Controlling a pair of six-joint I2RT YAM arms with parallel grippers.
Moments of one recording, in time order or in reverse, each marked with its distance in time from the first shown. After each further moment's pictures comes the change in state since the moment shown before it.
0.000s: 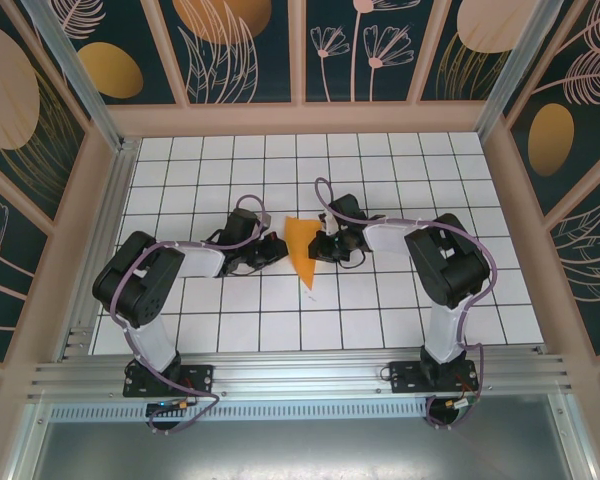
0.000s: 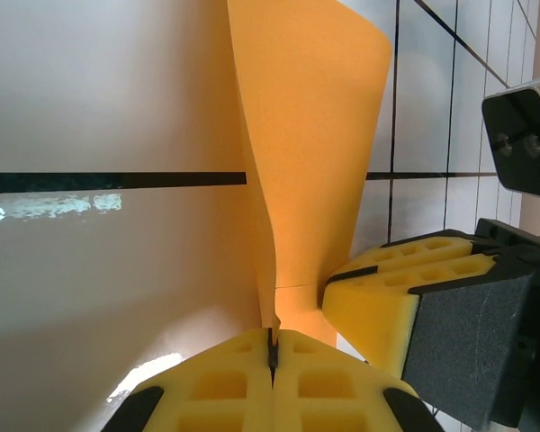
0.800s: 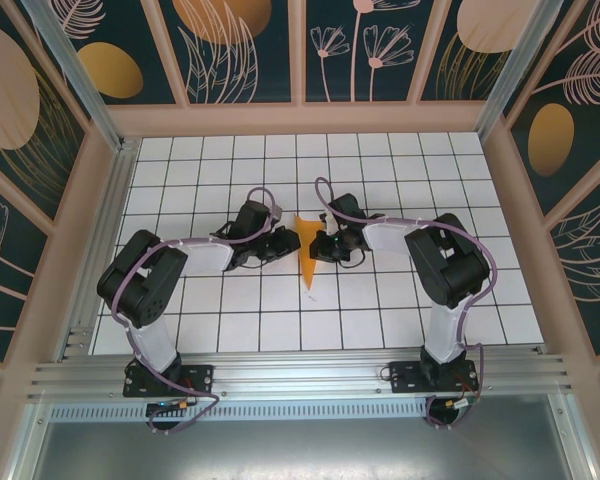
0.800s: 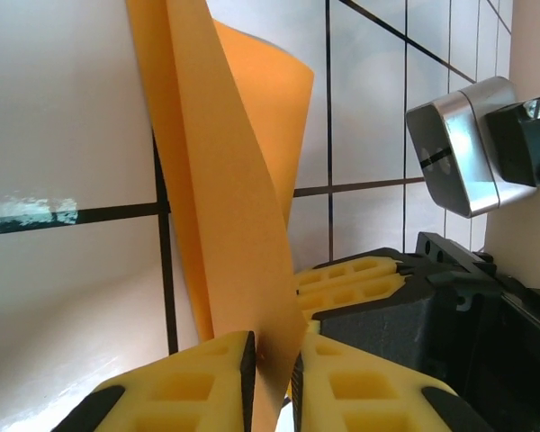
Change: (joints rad) left arm -0.058 0.014 0.118 -0.083 -0.040 -0.009; right arm 0.000 0.005 0.015 -0.032 0.016 0.011
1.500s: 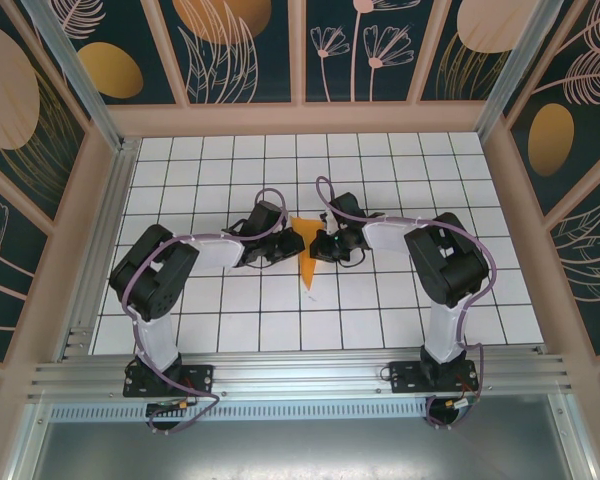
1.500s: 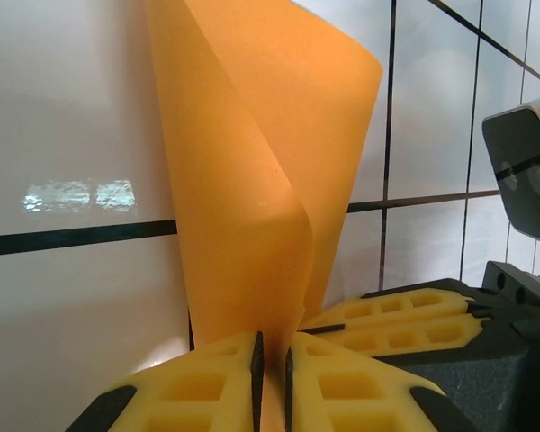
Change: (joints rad) left arm -0.042 0.075 0.079 -0.080 -0.094 -0.018; right arm -0.001 0.006 0.010 -0.012 -0.009 0.020
